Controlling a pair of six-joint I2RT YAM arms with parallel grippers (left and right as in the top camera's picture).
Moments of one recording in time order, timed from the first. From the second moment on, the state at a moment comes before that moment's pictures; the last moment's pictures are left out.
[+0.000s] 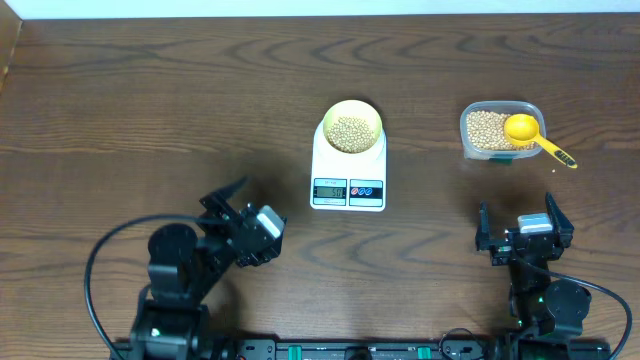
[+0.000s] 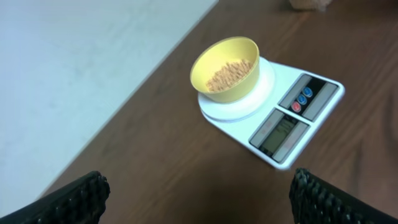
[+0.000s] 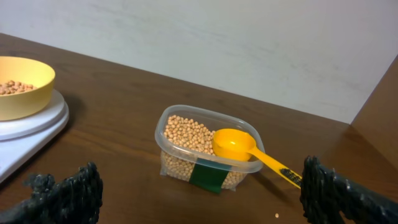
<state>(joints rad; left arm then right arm) -0.11 0.49 0.41 -0.30 0.43 0.72 -0.11 0.01 0.01 -0.06 -0.15 -0.25</state>
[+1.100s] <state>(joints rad) -0.05 0.05 0.06 0.07 0.25 0.26 -0.11 0.01 0.01 -0.06 -0.15 -0.25</state>
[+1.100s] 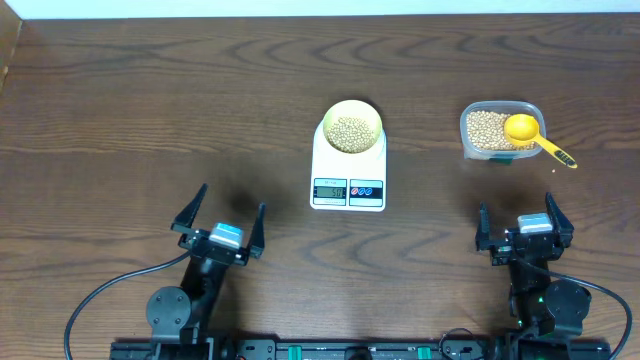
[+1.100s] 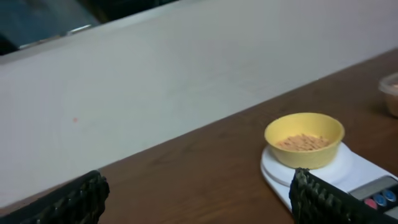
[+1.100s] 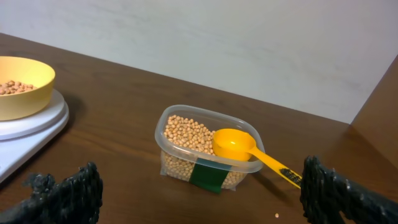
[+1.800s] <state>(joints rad) -0.05 0.01 0.01 -0.03 0.06 0.24 -0.11 0.01 0.01 -0.06 -0.15 -0.25</state>
